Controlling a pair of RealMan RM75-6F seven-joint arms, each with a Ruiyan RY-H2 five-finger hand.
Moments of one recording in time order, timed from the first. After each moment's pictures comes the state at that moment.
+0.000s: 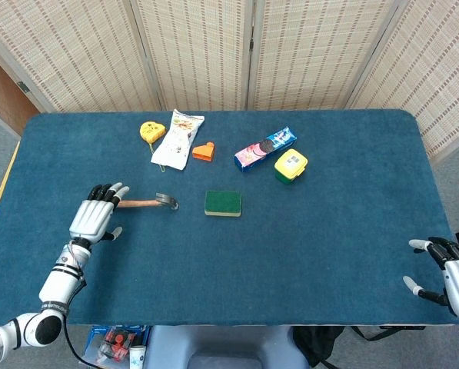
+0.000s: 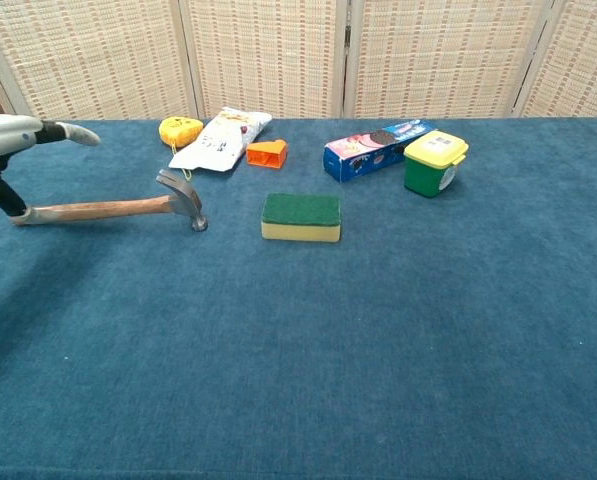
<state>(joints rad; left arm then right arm) -0.59 -1.35 -0.26 -1.55 1.03 0.94 0.45 0.01 -1.06 0.02 -1.60 -1.56 1.54 0.23</state>
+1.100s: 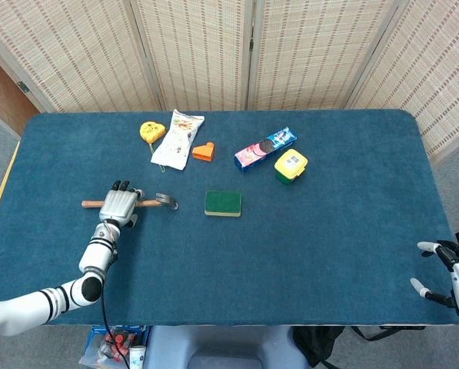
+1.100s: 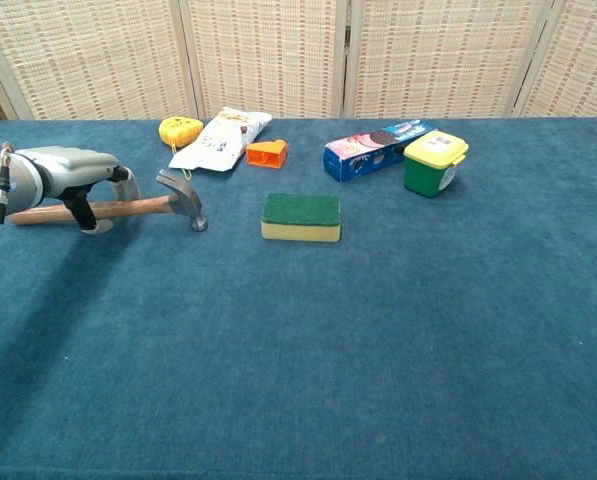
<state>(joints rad) -0.88 -1.56 -0.19 -1.23 0.60 0.80 0.68 -0.01 -1.07 0.03 -1.56 -1.53 1.53 0.27</state>
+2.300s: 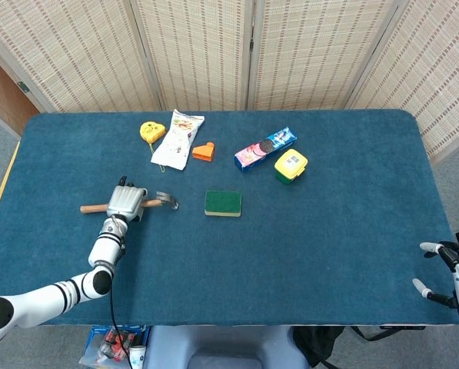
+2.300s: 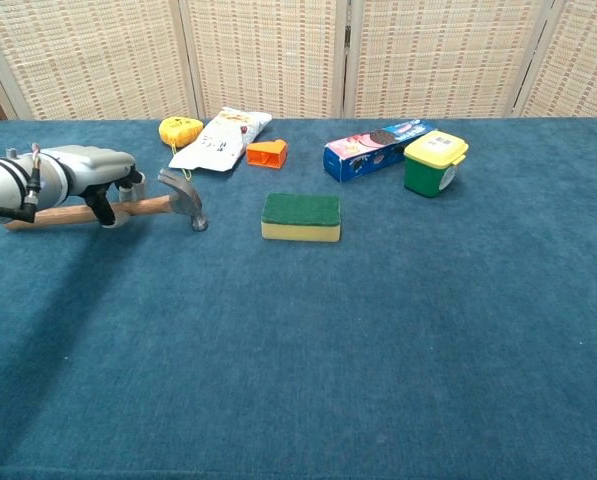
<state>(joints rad) -0.94 -1.63 -0.16 -1.10 0.58 0.78 0.65 -0.02 -1.07 0.03 -1.56 -1.52 1.52 0.26</state>
